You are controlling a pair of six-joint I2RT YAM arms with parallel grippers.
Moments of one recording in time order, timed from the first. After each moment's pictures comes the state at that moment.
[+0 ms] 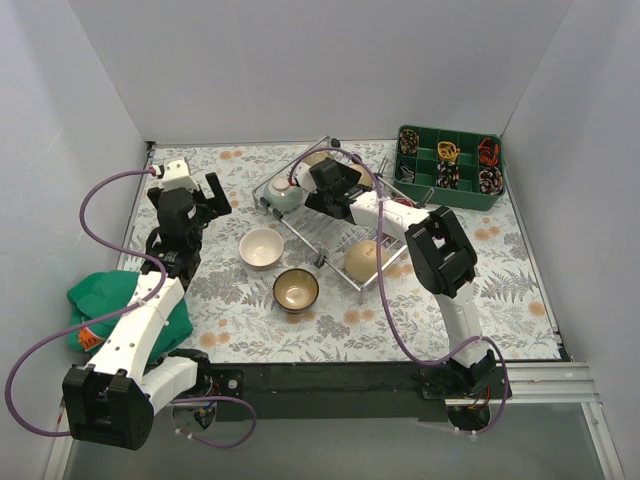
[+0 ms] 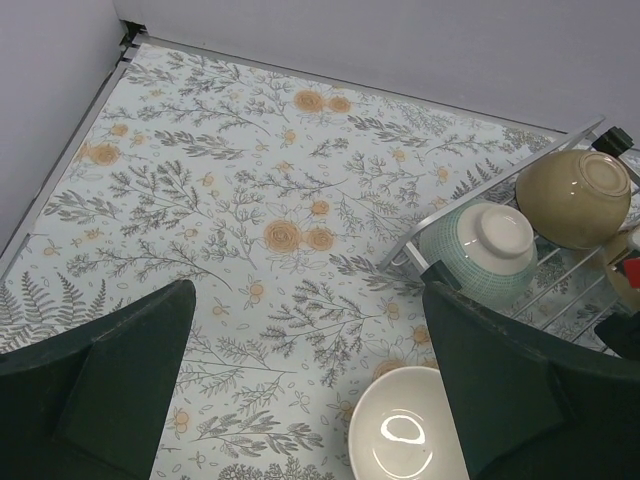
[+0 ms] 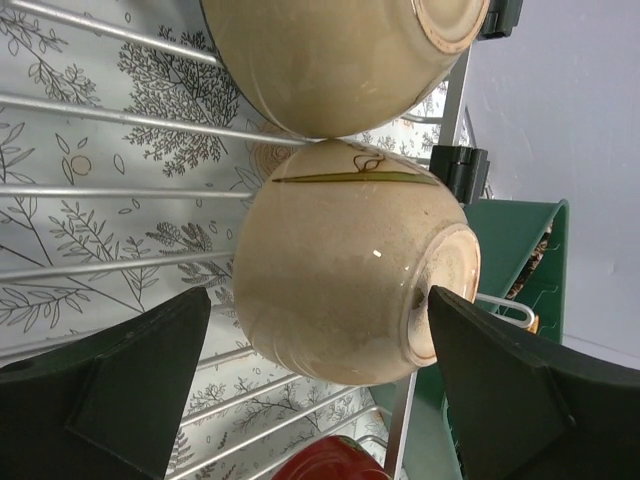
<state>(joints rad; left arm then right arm) -0.17 1.02 0.81 0.01 -0.31 -0.21 0.70 2.16 1.66 -0.21 0.44 -0.69</state>
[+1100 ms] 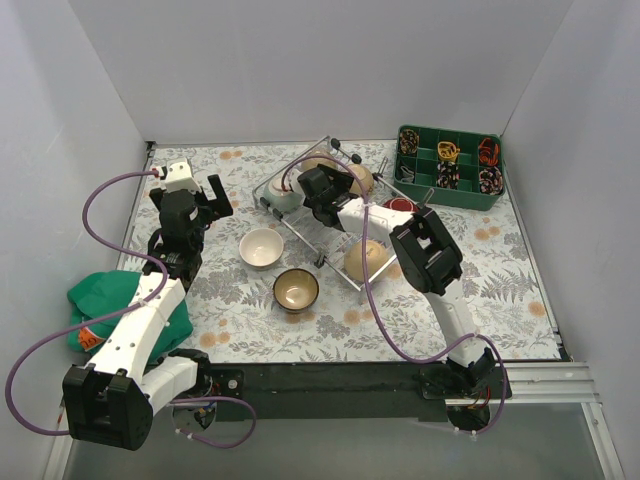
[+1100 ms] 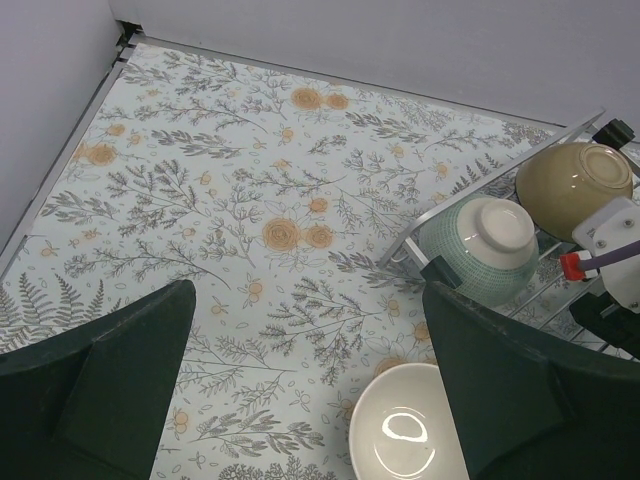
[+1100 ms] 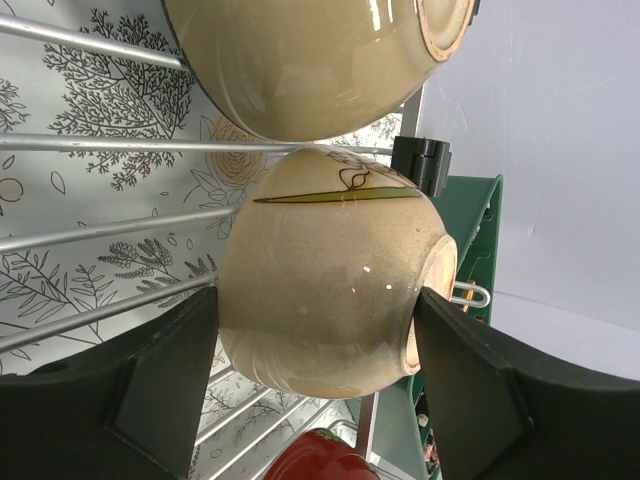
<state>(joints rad) -0.18 1.02 0.79 0.02 -0.31 -0.20 0.75 2.26 1.70 -0.11 0.67 -0.79</state>
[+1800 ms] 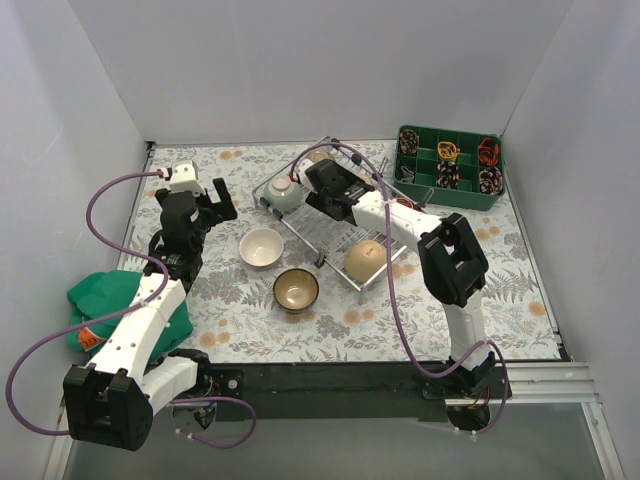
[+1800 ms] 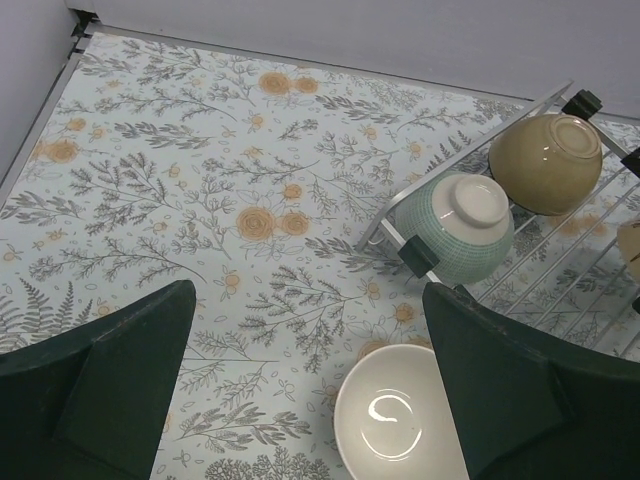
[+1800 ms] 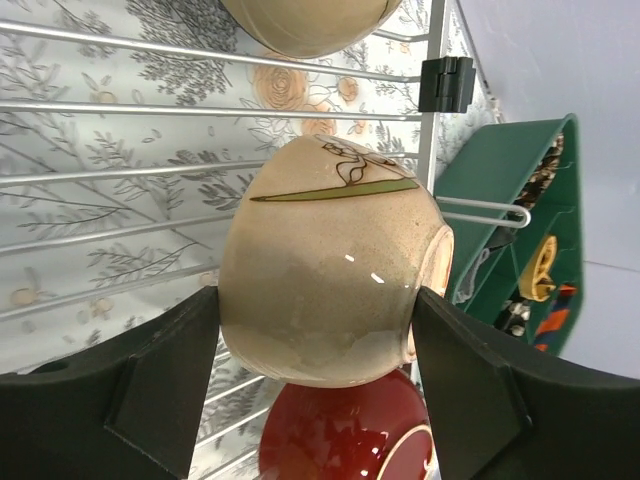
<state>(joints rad) -0.18 1.02 0.78 0.02 -0.24 -0.20 0.76 2.07 1.65 -0.37 0.55 -0.52</state>
